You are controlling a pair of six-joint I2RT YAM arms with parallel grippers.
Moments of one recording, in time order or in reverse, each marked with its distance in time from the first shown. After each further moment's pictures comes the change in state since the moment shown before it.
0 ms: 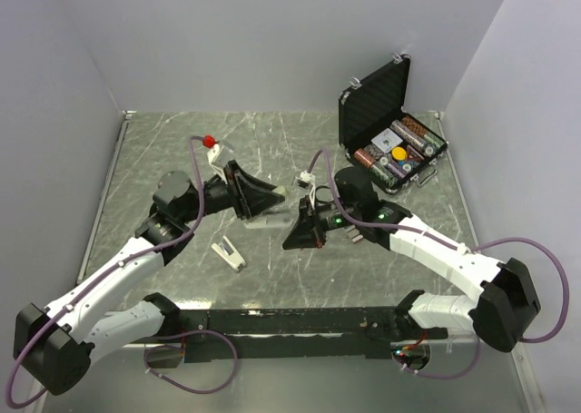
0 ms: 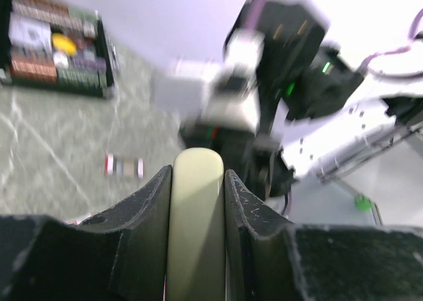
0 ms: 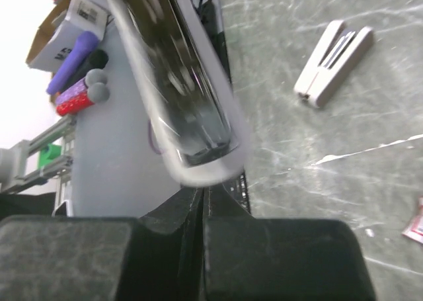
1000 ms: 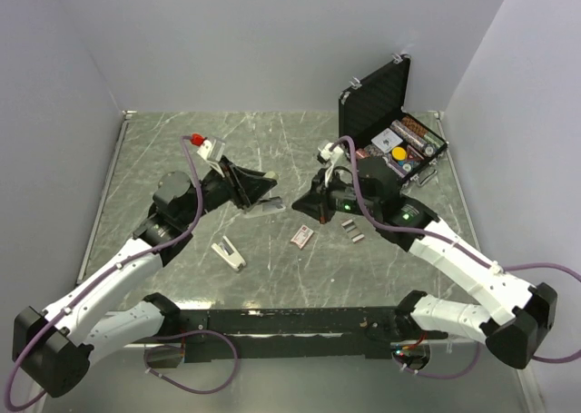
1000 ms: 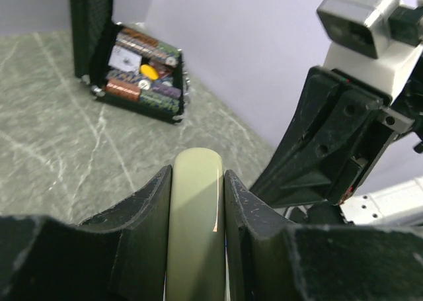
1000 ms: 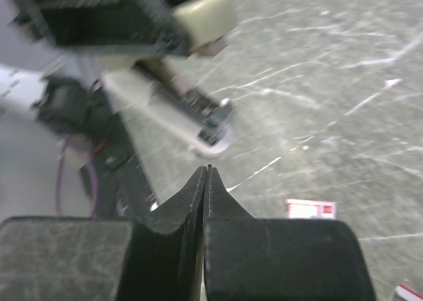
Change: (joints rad) left arm 0.000 -0.026 0.000 -0.022 -0.264 0.040; right arm 0.027 -0.126 0.148 -0.136 0.455 -0.056
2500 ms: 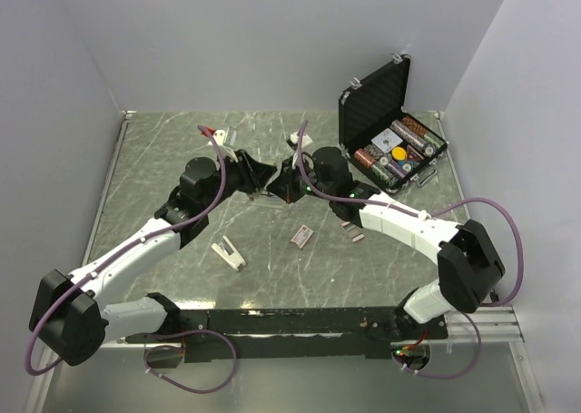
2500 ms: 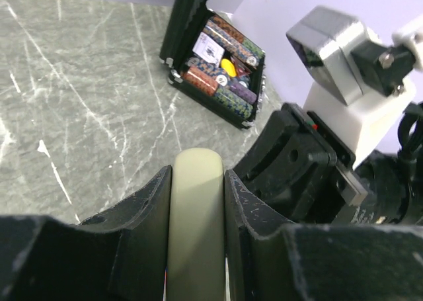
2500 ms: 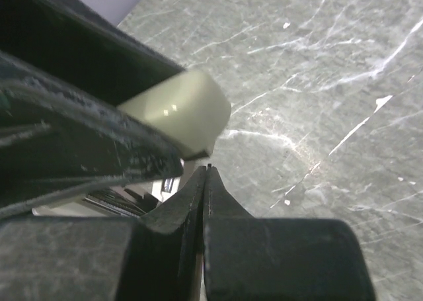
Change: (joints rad) left arm -0.003 0.210 0.066 -0.046 -0.272 -0.026; right arm -0.002 0.426 0.032 0.401 0.132 0.148
